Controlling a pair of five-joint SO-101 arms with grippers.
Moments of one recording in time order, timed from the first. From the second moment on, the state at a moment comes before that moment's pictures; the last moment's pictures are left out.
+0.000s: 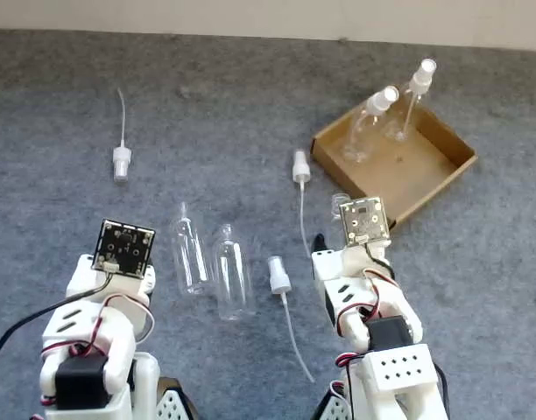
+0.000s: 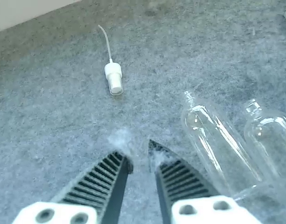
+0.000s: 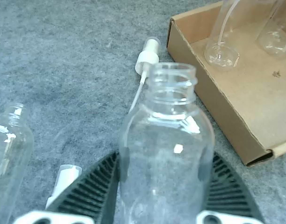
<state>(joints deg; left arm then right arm) -9.3 -103.7 74.3 72.4 -13.6 -15.2 -74.7 84.9 32.6 4.5</state>
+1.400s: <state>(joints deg) -16.7 -13.7 20.0 64.1 -13.8 -15.2 -74.7 84.9 32.6 4.5</state>
